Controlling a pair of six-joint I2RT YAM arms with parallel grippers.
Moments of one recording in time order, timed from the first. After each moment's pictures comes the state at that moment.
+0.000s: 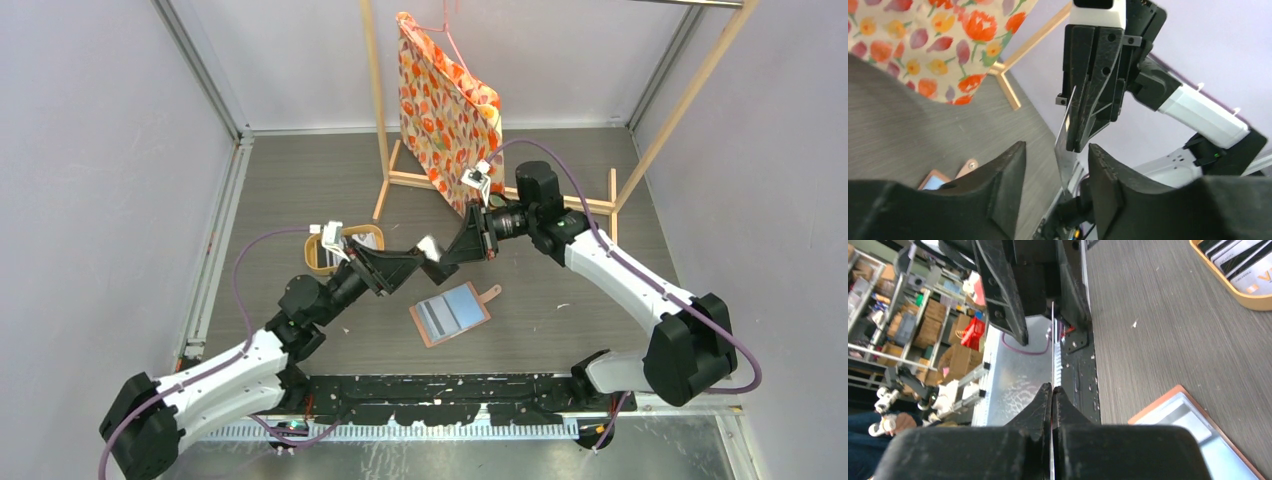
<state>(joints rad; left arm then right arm) -0.79 0.82 0.29 0.81 0.08 -0.92 0.48 1.33 1.00 -0.04 -1.21 0.43</state>
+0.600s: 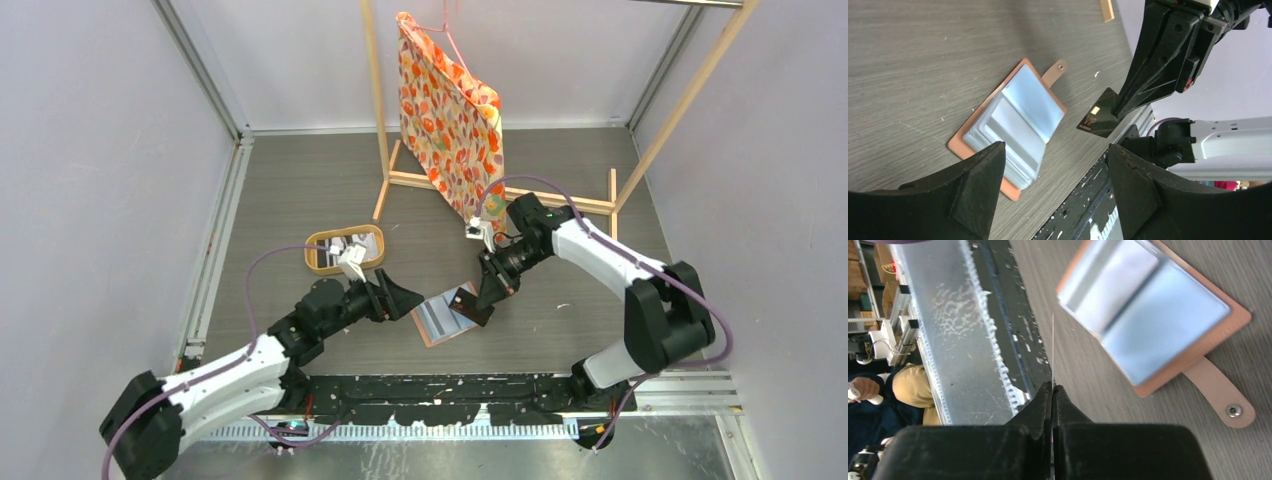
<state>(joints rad) -0.79 0.73 0.22 0.30 0.10 -0.87 0.42 1.45 0.99 -0.90 -0.95 -0.40</state>
